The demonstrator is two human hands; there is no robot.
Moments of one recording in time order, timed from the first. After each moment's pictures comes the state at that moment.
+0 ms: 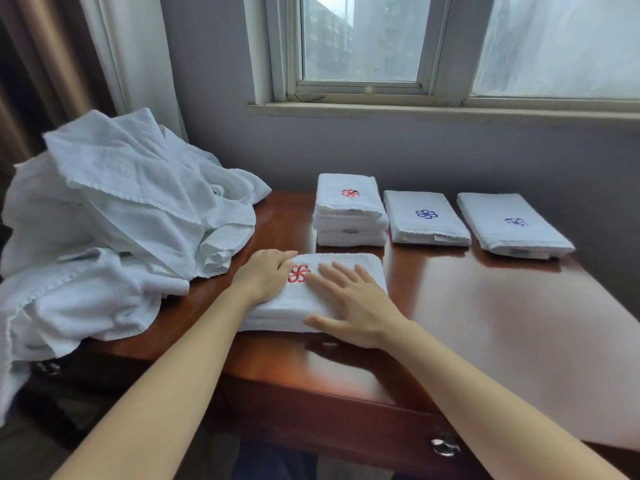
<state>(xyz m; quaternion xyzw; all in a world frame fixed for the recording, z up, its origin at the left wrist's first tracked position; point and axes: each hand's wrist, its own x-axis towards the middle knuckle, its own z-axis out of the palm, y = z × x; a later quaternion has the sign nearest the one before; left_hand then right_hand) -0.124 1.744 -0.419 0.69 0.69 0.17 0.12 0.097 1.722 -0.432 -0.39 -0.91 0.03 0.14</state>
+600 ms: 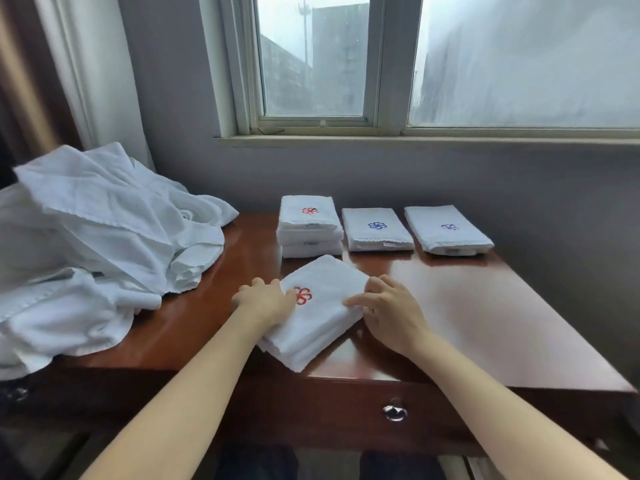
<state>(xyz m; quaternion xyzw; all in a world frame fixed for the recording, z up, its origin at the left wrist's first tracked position) -0.035 1.690 -0.398 0.61 0.79 -0.03 0.07 0.197 1.676 -0.428 -0.47 -0.83 -0.05 0.29</state>
